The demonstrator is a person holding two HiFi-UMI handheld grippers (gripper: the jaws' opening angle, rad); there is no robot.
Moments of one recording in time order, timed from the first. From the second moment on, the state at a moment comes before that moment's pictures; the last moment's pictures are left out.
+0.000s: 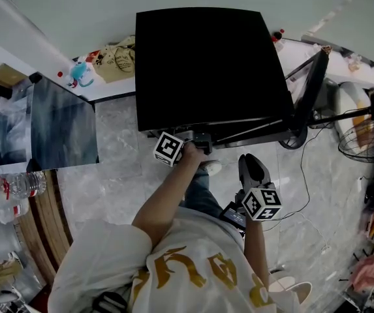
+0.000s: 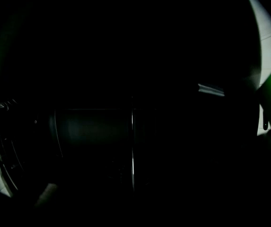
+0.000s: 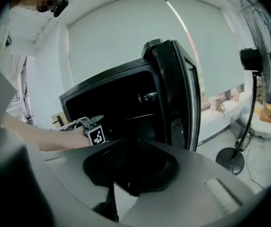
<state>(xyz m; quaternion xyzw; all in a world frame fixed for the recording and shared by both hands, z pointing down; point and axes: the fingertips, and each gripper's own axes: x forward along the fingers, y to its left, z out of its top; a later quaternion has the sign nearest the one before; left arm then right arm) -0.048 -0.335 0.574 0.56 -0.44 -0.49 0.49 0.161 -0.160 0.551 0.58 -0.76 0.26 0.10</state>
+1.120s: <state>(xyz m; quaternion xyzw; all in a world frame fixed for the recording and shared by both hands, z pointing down) -0.034 -0.279 0.585 0.55 -0.43 -0.47 0.54 0.151 -0.141 0.530 0.57 -0.78 0.24 0.11</state>
